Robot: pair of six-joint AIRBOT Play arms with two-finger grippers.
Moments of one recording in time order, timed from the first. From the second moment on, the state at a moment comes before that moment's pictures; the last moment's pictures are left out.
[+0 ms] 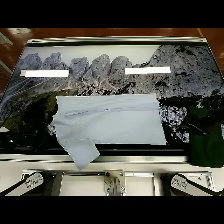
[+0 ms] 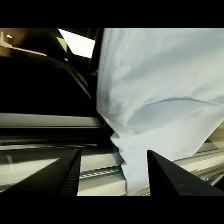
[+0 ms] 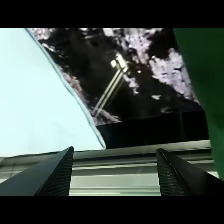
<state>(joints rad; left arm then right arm) 0.58 -1.16 0.48 0.97 -1.32 -1.16 -0.54 -1.31 0.99 -1.28 1.42 1.33</state>
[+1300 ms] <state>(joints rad) 0.36 -1.20 0.34 0.80 -1.21 -1.06 -0.55 -1.31 0.68 -1.10 1.38 1.26</state>
